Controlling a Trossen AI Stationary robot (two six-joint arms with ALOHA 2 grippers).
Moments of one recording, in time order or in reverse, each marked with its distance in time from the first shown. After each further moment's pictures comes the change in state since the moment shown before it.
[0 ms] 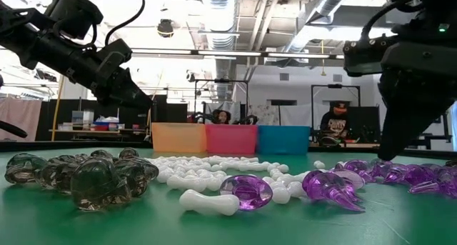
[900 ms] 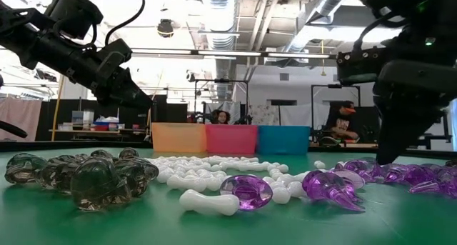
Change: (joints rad) left arm 0.000 0.000 0.000 0.002 -0.002 0.000; right arm -0.067 0.000 -0.024 0.013 -0.053 -0.142
